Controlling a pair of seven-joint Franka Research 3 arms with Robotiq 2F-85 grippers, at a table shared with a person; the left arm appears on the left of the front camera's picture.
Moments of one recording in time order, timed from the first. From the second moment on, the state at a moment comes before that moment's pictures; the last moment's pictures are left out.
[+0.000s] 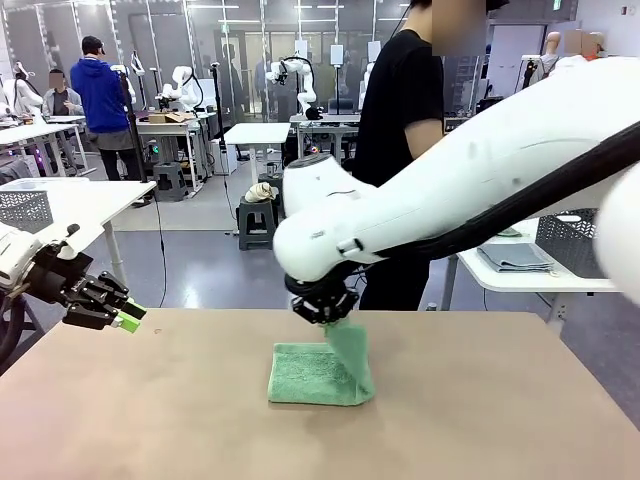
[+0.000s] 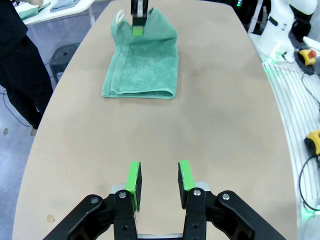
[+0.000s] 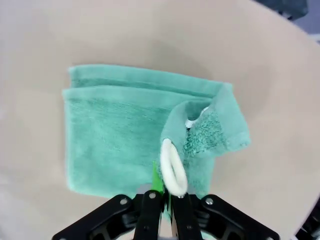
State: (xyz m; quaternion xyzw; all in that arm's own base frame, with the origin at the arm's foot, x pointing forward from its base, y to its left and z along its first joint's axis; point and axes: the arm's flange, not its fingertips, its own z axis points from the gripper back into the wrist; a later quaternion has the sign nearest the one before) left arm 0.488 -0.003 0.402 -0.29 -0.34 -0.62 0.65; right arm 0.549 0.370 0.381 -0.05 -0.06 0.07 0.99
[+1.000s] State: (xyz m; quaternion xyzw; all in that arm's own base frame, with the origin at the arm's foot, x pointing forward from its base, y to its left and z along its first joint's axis) left arm 0.488 -0.003 0.402 -0.29 -0.34 -0.62 0.65; right arm 0.560 0.418 0.346 0.01 -0.04 0.03 1.00
